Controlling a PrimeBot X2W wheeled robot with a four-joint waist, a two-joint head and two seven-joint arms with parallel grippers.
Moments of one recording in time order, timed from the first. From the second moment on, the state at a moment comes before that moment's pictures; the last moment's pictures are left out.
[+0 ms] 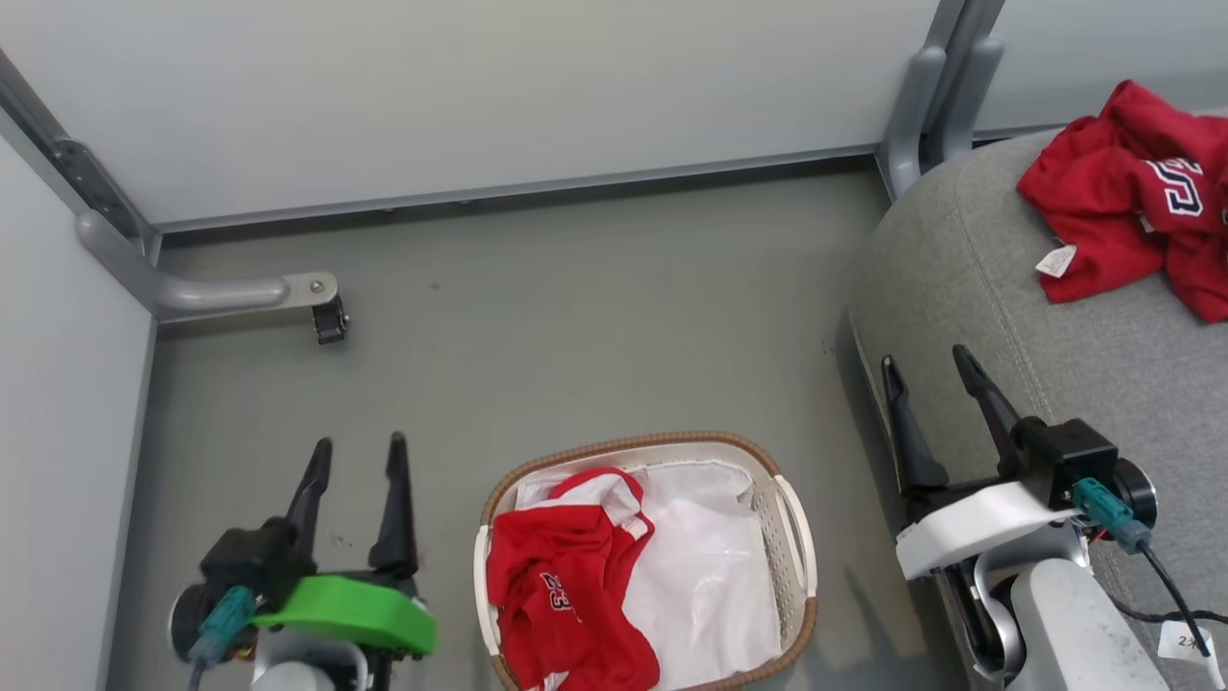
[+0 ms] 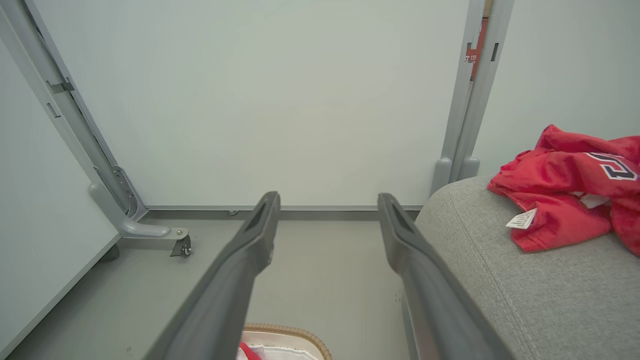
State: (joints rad) left arm -0.08 0.05 -0.10 0.28 -0.31 -0.13 -0.26; right arm -0.21 -0.05 0.07 0.24 0.16 0.13 -0.26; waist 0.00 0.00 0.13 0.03
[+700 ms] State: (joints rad) left arm -0.54 0.10 -0.49 0.74 -0.09 -0.13 -0.21; right arm -0.40 -0.05 -0.02 0.12 0.16 0.13 -0.26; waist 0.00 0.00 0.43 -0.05
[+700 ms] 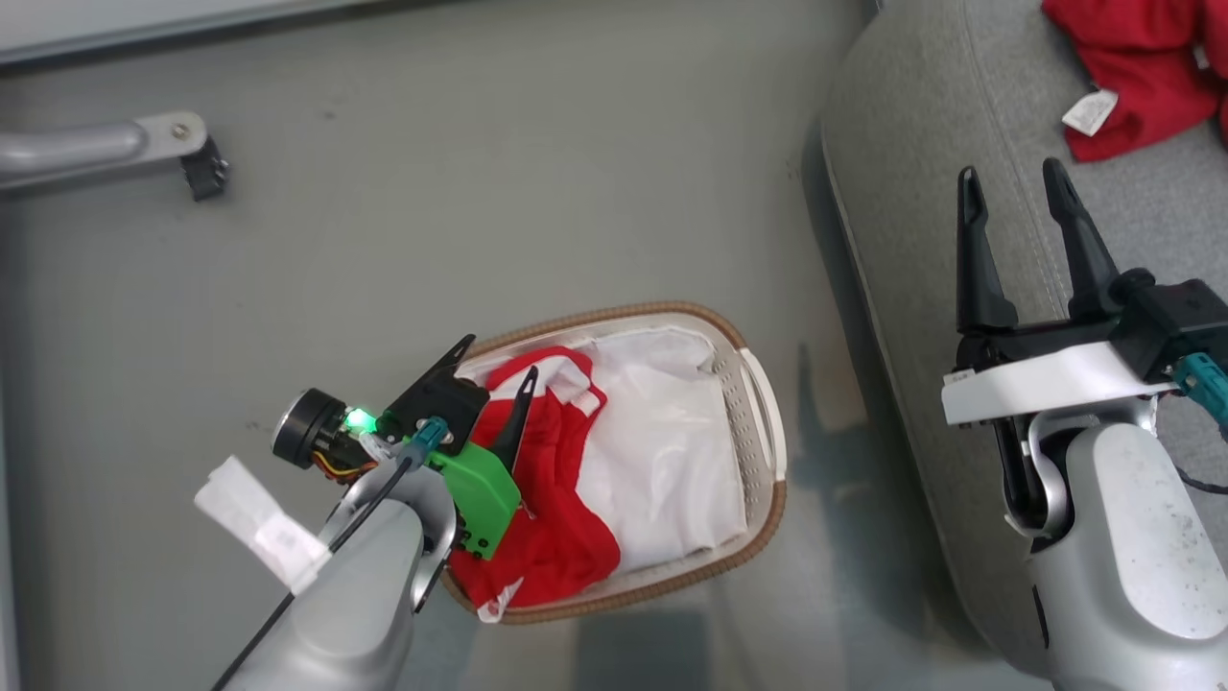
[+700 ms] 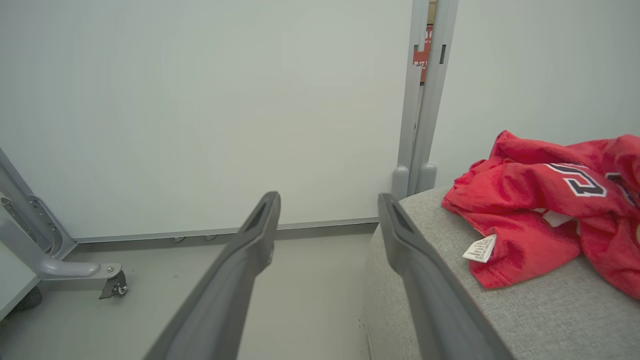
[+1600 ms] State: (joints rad) left arm -0.85 0.14 -0.57 1.21 -0.04 -0.05 -0.14; right arm -0.54 -0.05 0.03 0.03 0.23 0.13 -0.26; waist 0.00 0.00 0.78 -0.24
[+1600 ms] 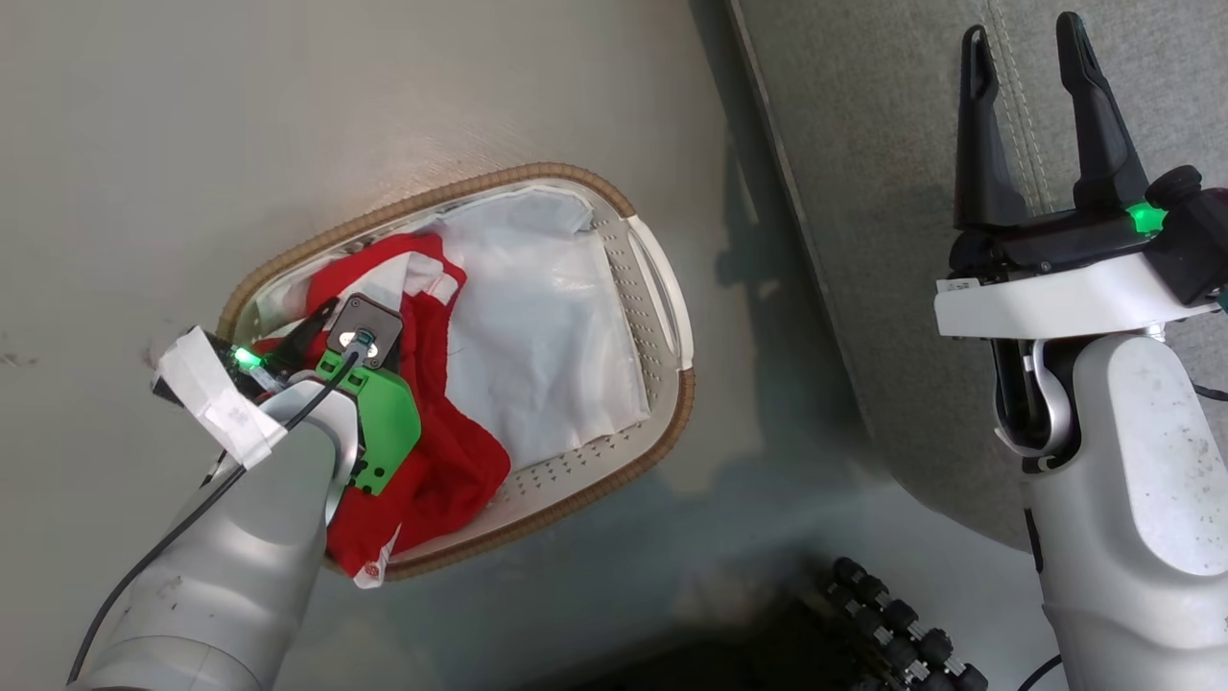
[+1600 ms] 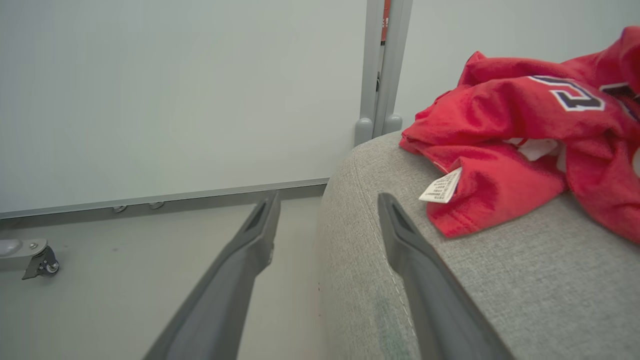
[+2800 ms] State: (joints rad) left arm -0.75 0.10 -0.70 1.07 -0.06 -0.12 -0.26; right arm -0.43 -0.05 0.04 0.13 0.15 0.13 -0.26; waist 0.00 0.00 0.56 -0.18
